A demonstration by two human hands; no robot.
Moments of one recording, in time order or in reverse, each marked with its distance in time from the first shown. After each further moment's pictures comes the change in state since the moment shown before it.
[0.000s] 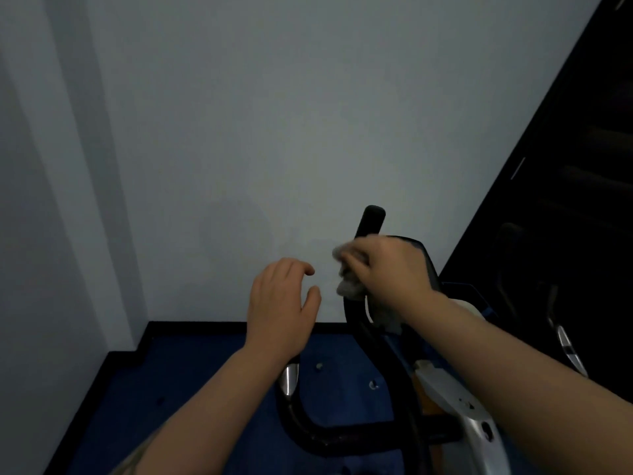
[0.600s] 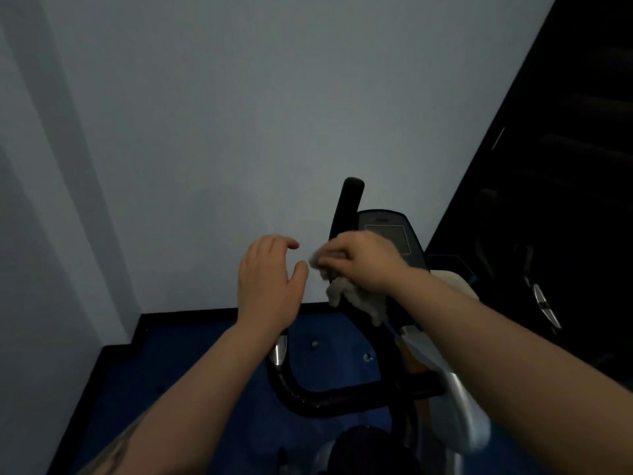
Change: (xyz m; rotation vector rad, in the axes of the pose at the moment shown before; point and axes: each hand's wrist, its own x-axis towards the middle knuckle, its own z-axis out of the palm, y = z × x) left_hand 0.000 0.006 0.003 -0.075 -0.027 -0.072; right_hand -0.014 0.010 0.006 0.247 -0.282 -0.025
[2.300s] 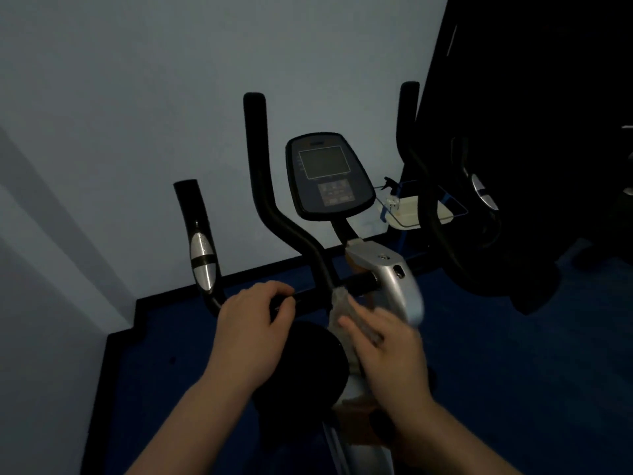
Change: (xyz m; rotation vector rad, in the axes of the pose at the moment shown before) left_hand -0.141 0.064 0.004 0.018 -0.418 -0.118; right_hand -0.258 -0.022 0.086 0.498 0.468 0.558
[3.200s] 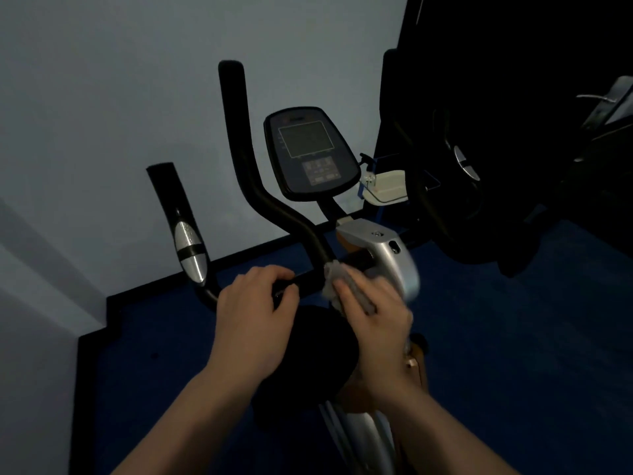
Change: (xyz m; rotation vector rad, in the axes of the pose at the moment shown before) left_hand 0.003 -0.010 -0.001 -0.034 -0.043 0.100; right_hand 0.005 -0.008 0.040 0.107 0.396 -0.040
